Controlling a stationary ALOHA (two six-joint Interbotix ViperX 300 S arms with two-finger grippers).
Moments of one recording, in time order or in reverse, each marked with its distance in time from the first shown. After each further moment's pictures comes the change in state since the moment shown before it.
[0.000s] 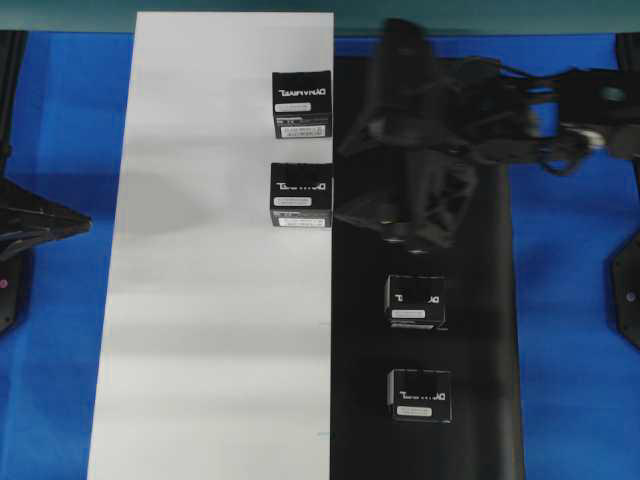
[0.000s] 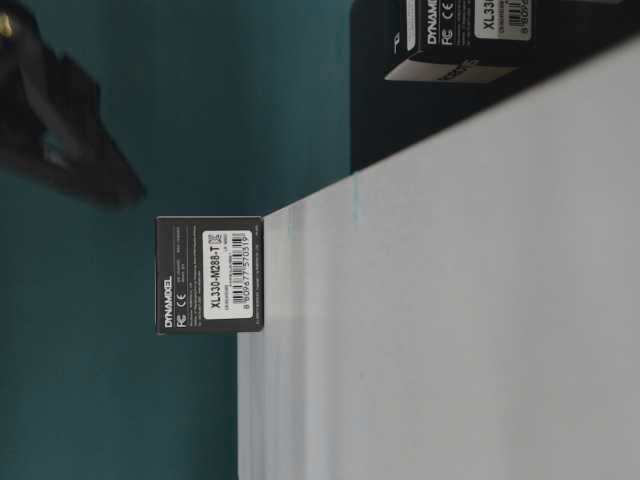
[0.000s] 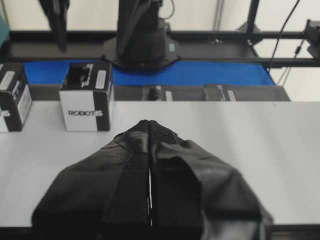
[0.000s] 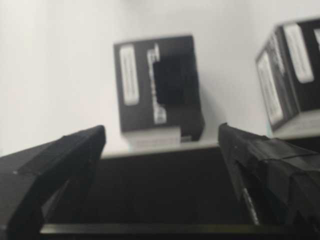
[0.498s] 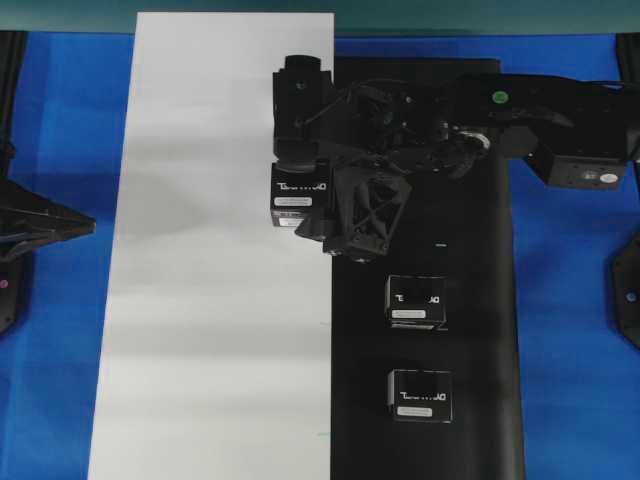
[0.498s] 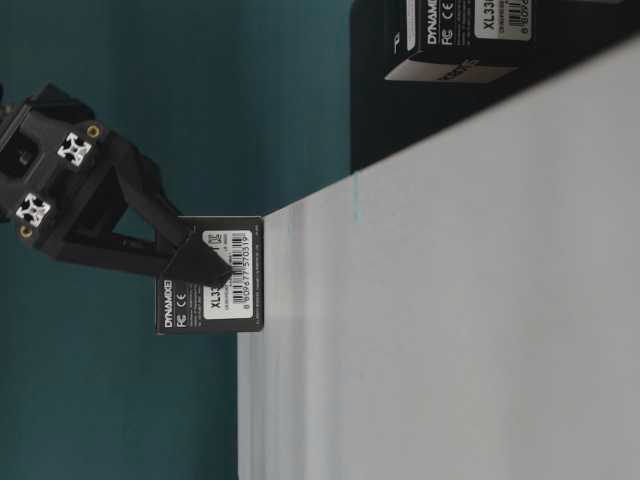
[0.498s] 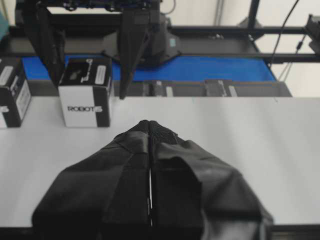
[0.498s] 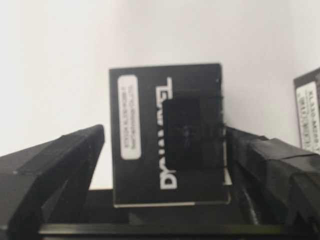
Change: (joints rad) left arm 0.000 0.011 0.000 -0.002 0.000 0.000; right arm 0.008 0.278 -0.227 0.000 0.167 -0.051
